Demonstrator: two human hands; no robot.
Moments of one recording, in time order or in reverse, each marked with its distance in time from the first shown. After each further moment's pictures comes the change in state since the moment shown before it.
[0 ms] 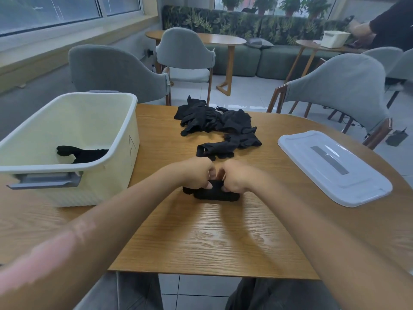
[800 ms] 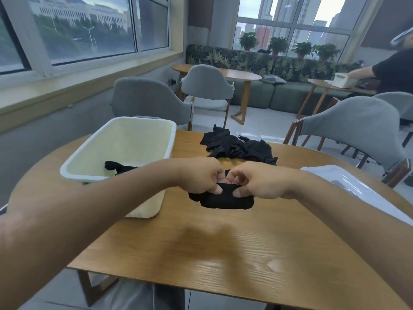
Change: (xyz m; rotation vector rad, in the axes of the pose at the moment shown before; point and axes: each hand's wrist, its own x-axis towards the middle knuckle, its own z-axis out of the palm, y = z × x) left_hand -0.099 -0.021 -0.072 -0.076 0.054 0.117; right_hand -0.061 -0.041 -0.055 0.223 -0.026 -0.379
